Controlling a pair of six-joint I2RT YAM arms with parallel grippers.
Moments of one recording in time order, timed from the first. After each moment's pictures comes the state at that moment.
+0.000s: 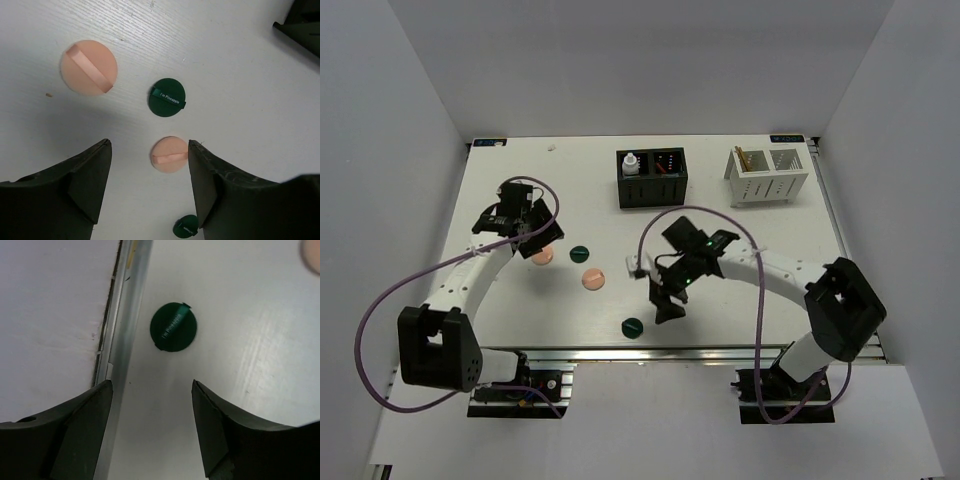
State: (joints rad) left arm -0.14 1.33 1.00 -0.61 -0.03 -0.64; right arm 0.80 1.54 1.02 -0.61 -0.80 -0.73
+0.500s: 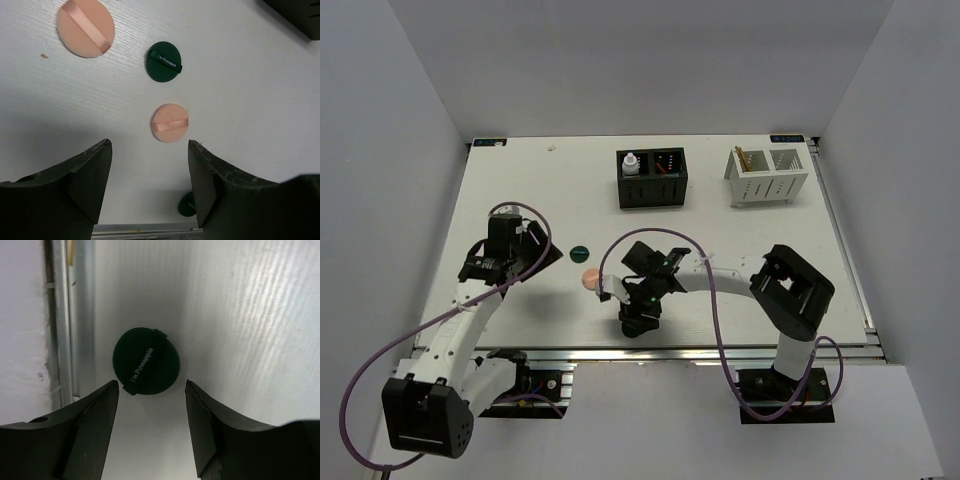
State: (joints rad) left arm -0.14 1.01 0.77 -0.58 0.04 -0.65; right arm 1.03 1.80 1.10 -0.50 -0.51 -0.57
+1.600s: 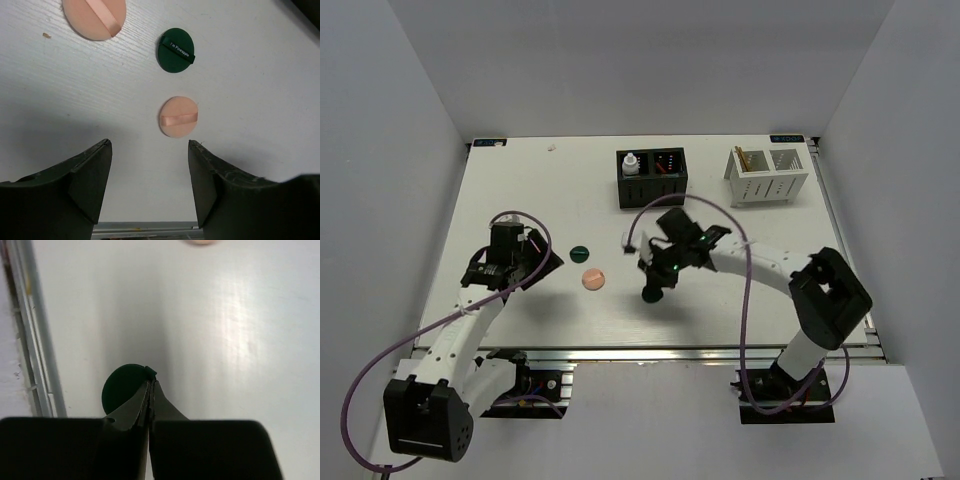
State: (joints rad) left arm -0.14 0.96 0.69 -0.58 0.04 -0.69; right arm 0.86 1.65 1.04 -0.40 -0.52 -0.48
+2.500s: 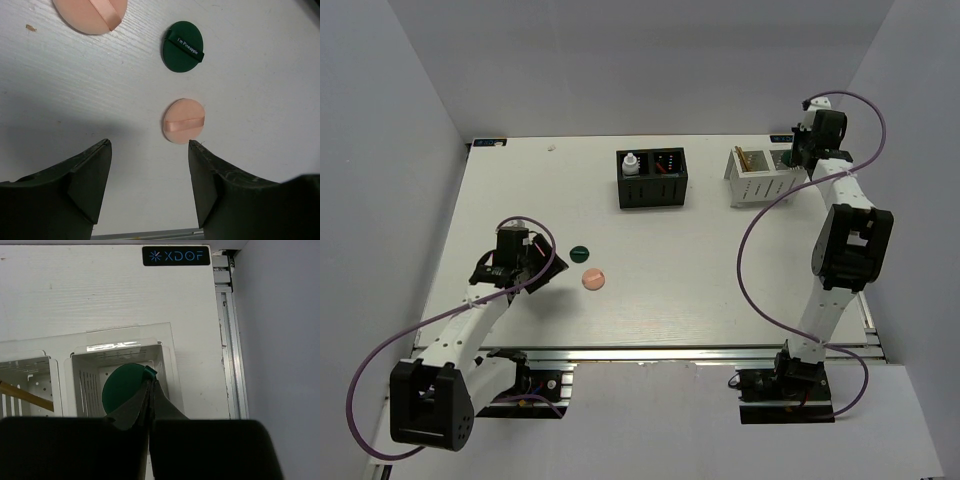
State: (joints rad) left arm -0.14 1.02 0.60 -0.45 0.07 -0.72; right arm -0.13 1.99 1.68 -0.21 -0.04 -0.14
